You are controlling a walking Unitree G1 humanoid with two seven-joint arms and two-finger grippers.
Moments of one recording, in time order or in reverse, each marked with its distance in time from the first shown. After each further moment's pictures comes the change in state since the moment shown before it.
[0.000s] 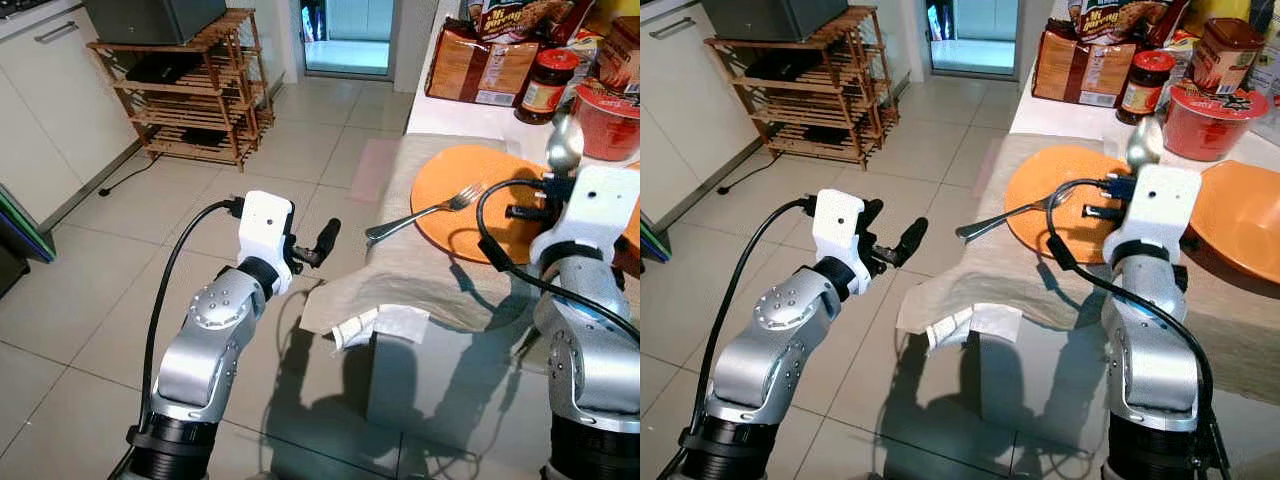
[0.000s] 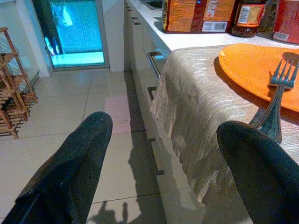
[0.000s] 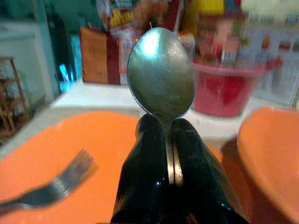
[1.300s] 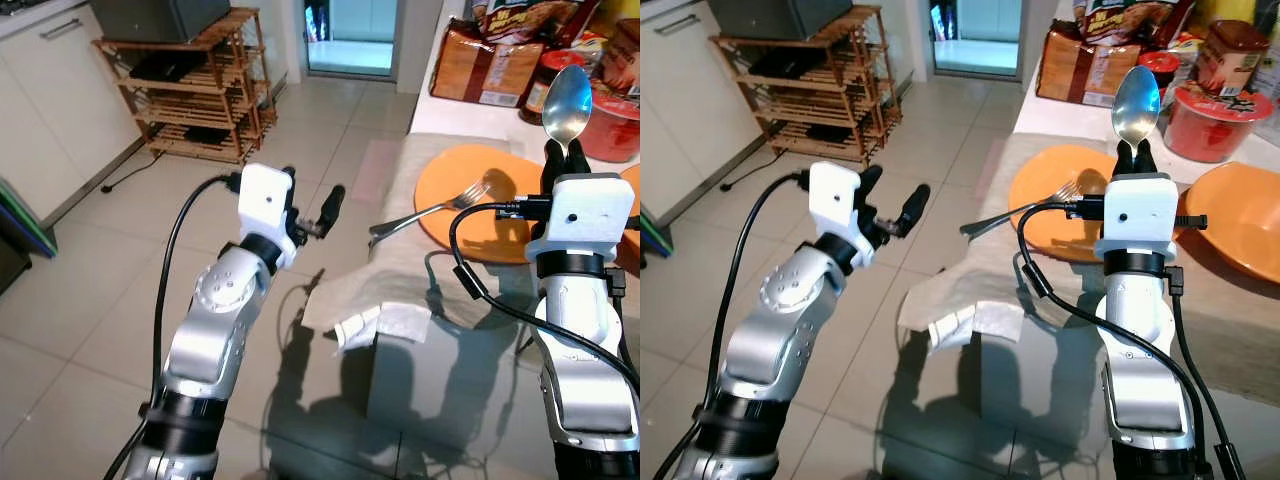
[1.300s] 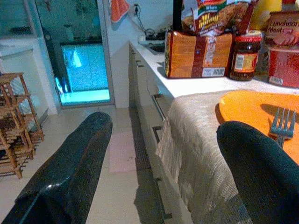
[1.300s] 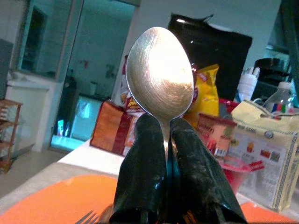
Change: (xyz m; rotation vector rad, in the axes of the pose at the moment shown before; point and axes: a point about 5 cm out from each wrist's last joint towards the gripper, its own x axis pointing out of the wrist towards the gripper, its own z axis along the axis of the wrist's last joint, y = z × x) left arm 0.015 0.001 0.023 0.032 -0.177 0.002; right arm -0.016 0.008 0.006 -0.174 -0.320 0.023
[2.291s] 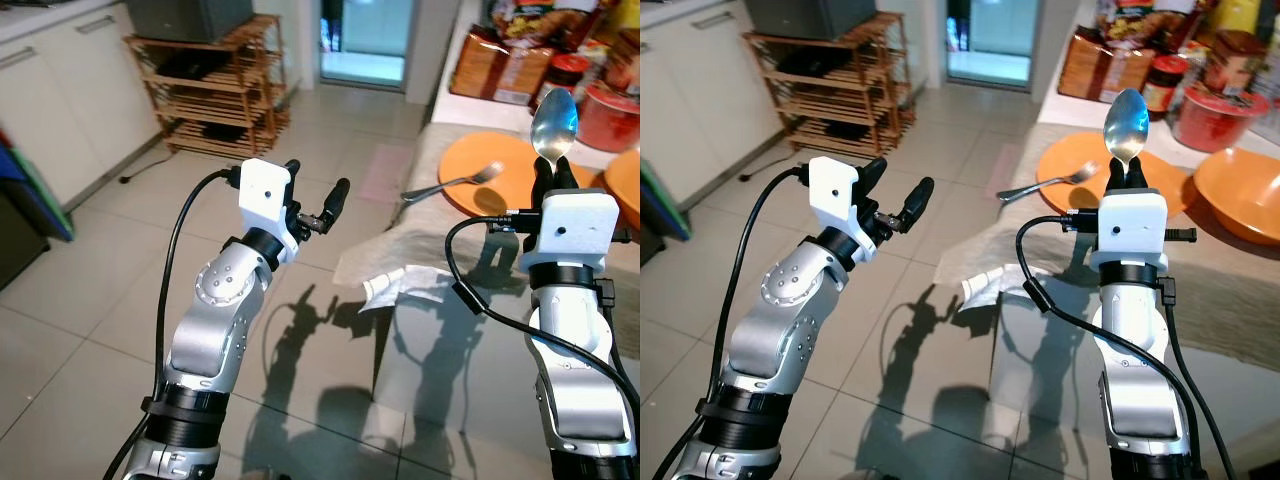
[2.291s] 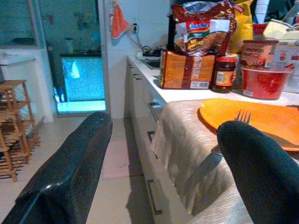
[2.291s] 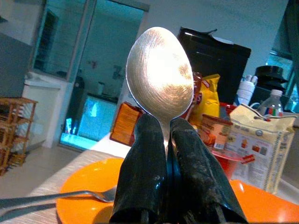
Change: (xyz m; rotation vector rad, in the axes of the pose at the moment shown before) left arm 0.002 0.000 0.000 -0.038 -0.026 -0.034; right arm -0.007 0.003 -0.013 -0.001 0.036 0.017
